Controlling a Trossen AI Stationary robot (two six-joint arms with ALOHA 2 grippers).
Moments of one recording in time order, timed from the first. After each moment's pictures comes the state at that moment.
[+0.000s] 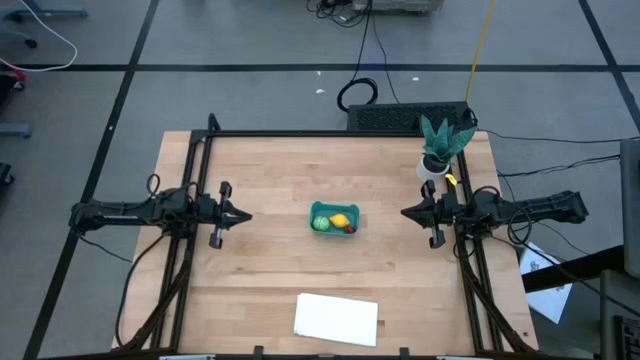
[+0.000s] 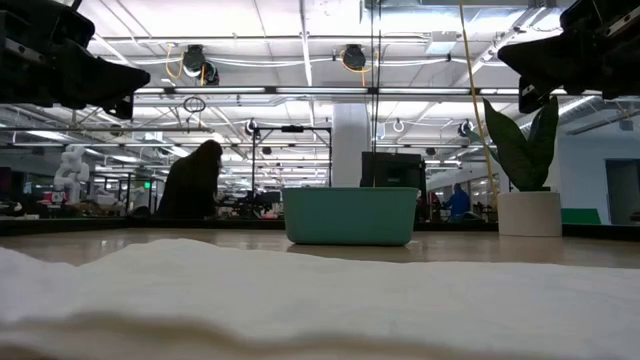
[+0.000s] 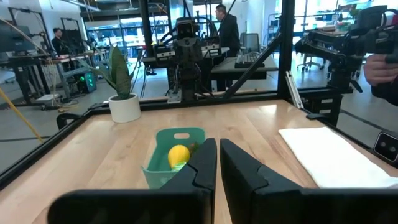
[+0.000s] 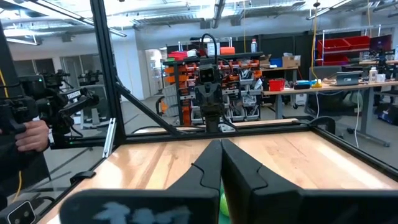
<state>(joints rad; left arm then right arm) 0.01 0.09 0.01 0.10 0.12 0.07 0.11 0.17 0.01 0.31 0.08 0.08</state>
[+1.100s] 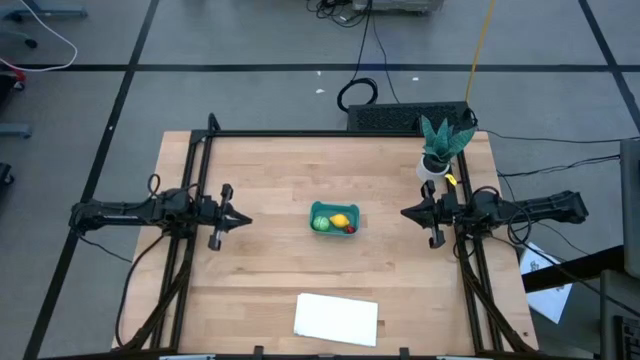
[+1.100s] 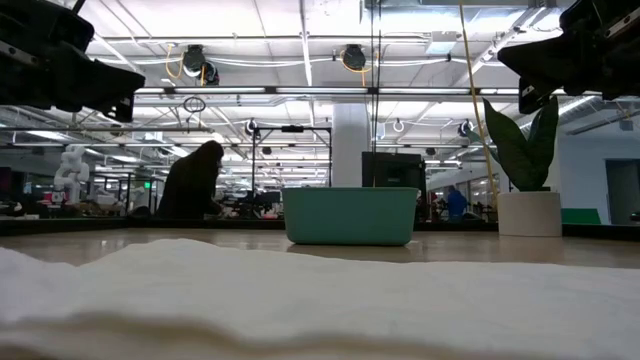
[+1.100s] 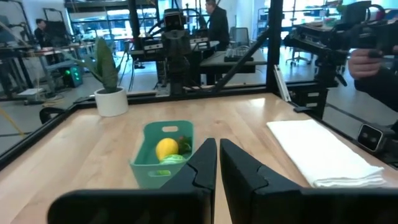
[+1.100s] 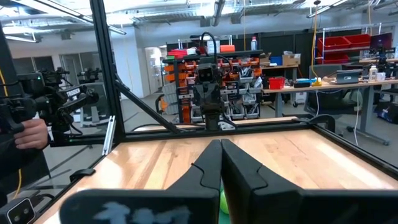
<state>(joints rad) 0.01 0.09 0.01 0.07 0.16 0.06 0.11 0.17 0.01 0.30 0.08 0.08</state>
